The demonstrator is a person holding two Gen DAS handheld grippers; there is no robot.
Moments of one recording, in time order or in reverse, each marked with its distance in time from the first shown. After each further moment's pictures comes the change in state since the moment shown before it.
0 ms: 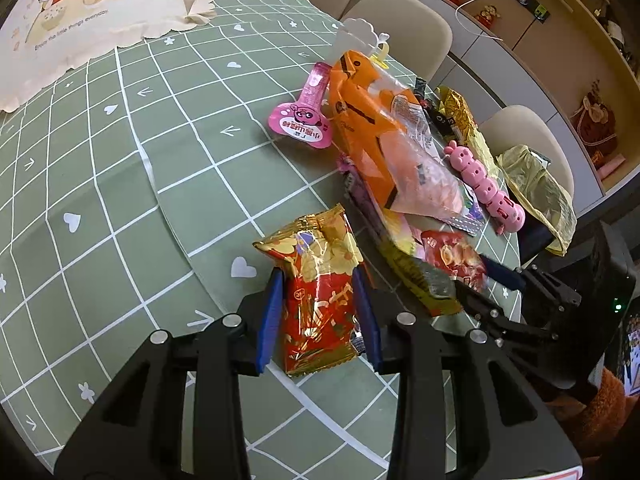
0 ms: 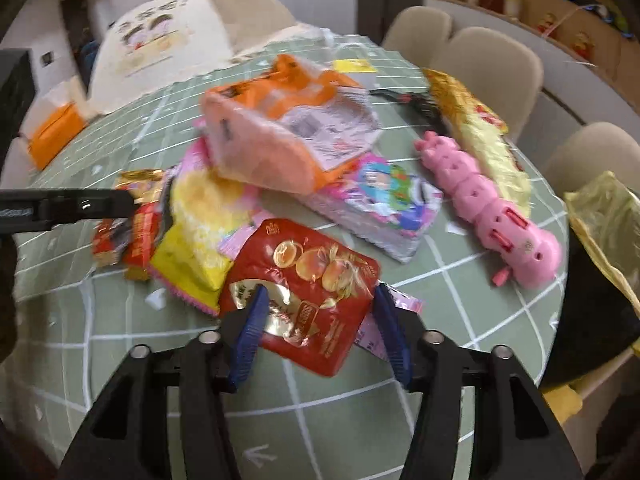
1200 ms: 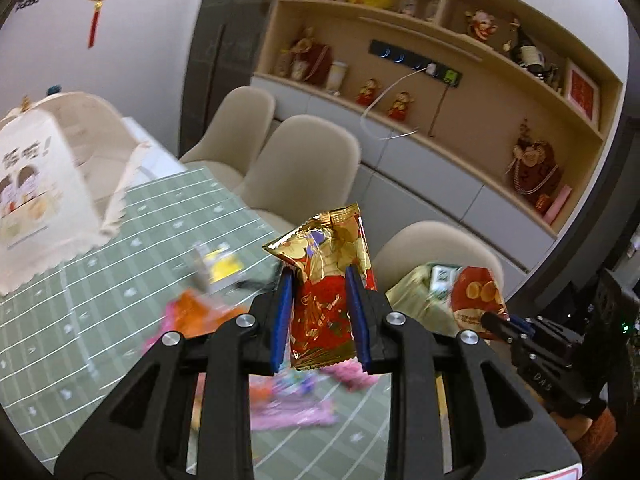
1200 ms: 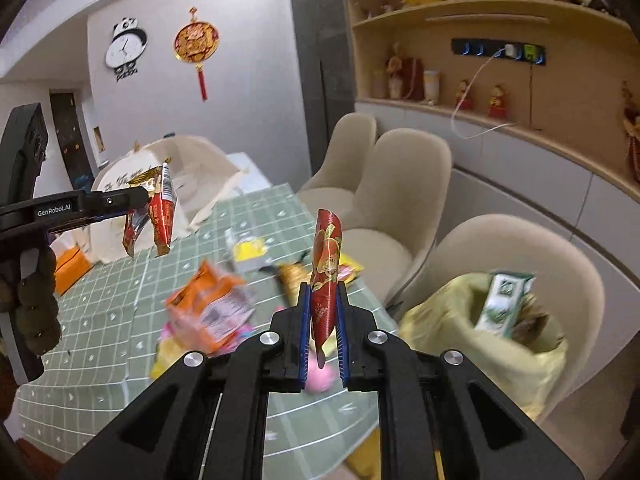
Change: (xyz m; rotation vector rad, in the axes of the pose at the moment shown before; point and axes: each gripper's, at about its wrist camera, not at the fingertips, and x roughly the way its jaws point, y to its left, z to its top) left arm -0.104 -0.194 0.112 0.180 -0.410 -0.093; right arm -0.200 -0.166 0.049 0.149 -0.402 -0.096
